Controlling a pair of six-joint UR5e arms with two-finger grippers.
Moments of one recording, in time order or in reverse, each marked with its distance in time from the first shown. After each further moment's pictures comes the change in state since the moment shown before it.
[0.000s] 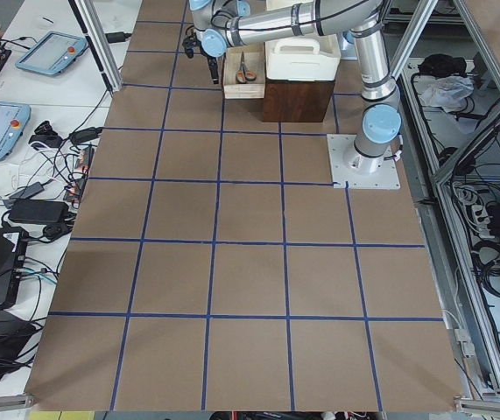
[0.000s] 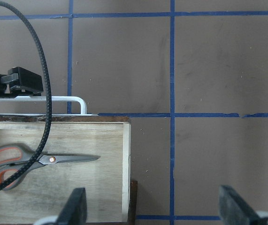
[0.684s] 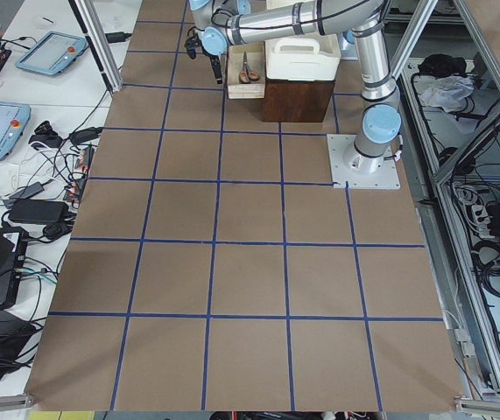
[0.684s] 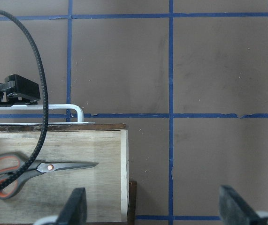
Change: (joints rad) left arm -0.001 0.011 0.001 -0.067 -0.005 -0.032; right arm 0.000 -0.005 0.000 0.000 -0.002 -0.001
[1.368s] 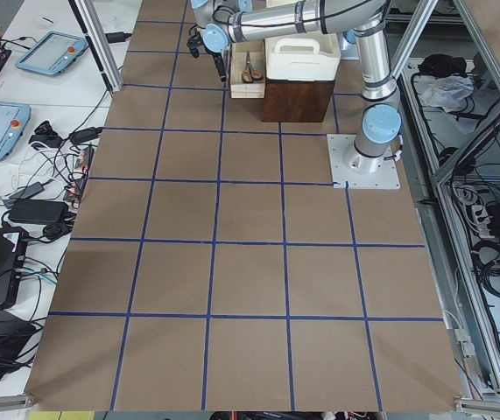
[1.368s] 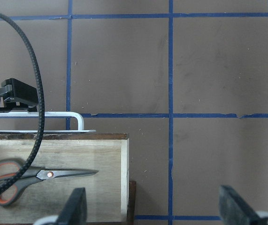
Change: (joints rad) left arm -0.001 0.022 0.001 -0.042 -0.024 -0.026; right arm 0.000 0.000 0.000 0.000 -0.002 0.000
